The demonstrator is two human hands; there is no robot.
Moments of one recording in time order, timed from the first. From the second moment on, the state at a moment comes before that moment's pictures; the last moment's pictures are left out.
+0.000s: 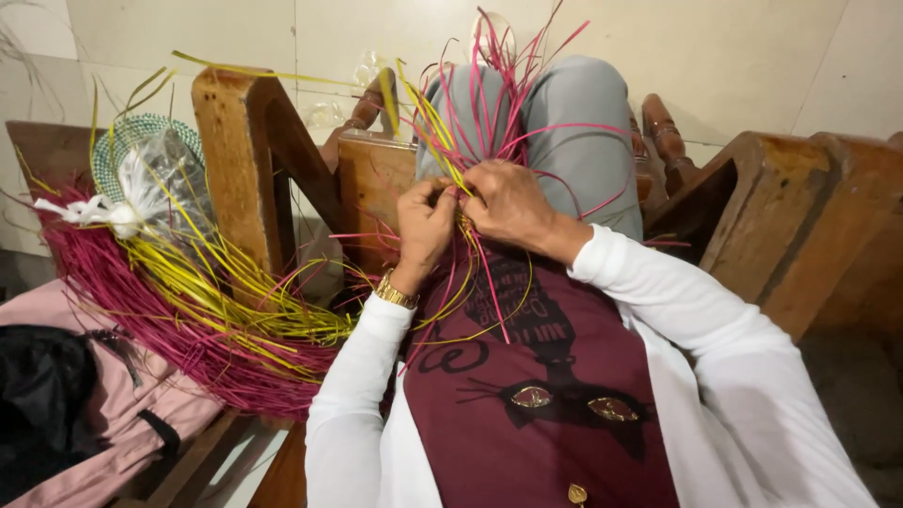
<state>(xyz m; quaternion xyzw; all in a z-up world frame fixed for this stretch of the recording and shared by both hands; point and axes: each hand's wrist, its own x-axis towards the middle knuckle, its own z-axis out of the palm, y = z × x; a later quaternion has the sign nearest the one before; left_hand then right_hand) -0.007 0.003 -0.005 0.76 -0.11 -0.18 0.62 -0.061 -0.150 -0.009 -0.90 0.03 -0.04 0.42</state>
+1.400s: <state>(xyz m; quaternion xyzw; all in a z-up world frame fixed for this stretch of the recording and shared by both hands) 0.015 -0.006 -0.011 0.81 0.02 -0.23 0.54 -0.058 -0.161 0.027 -0.81 -0.20 0.13 0.53</state>
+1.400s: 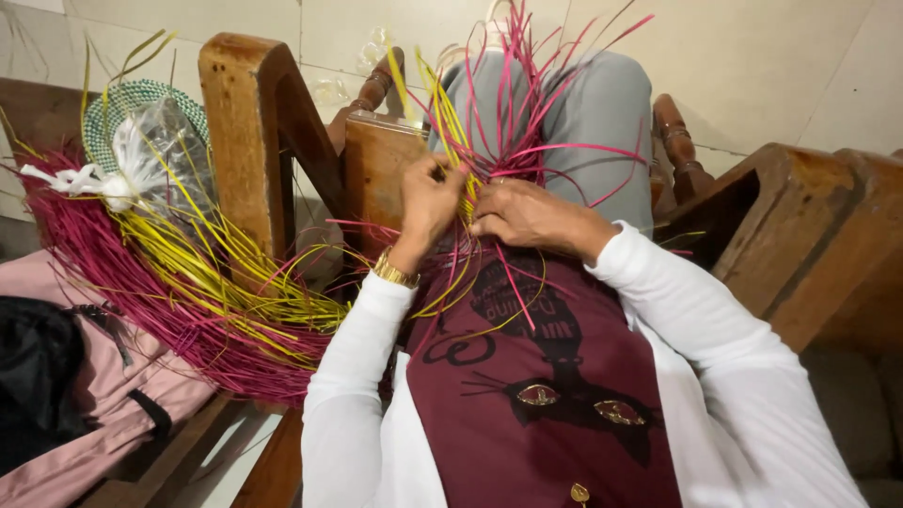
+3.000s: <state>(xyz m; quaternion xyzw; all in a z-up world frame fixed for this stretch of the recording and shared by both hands) 0.024 0.259 0.172 0.92 0.20 -0.04 0.33 -0.068 -0.133 0.047 -0.89 -0.12 0.26 0.36</state>
